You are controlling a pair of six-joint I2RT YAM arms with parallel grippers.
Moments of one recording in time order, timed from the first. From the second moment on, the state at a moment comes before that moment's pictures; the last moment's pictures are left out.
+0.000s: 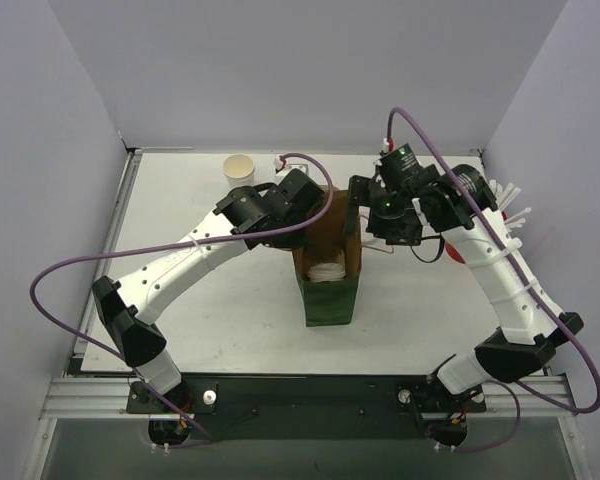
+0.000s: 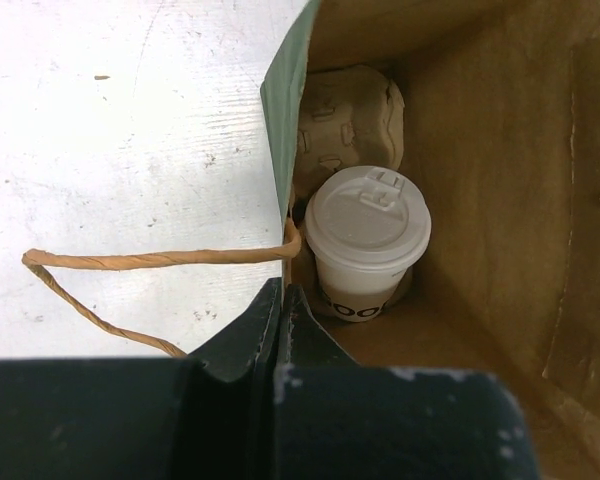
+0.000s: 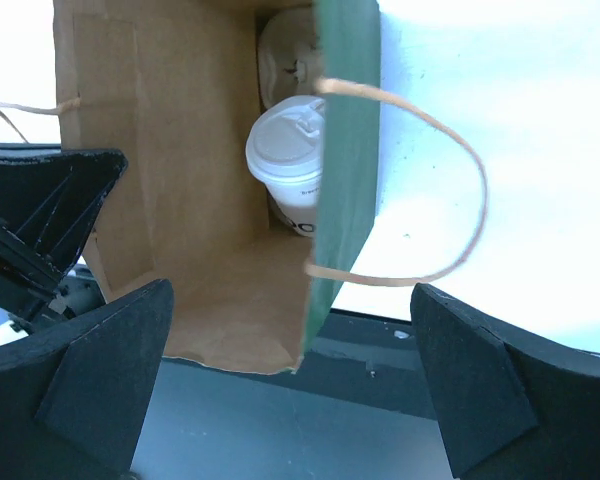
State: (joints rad) left arm -0.91 1.67 1.83 -1.14 -0.36 -0.73; right arm 0.66 1.50 1.91 -1.42 0.09 0.67
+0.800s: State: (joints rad) left arm -0.84 1.65 1.81 -1.08 -0.22 -0.63; right arm 0.13 1.35 1.62 -1.24 0.32 0.51
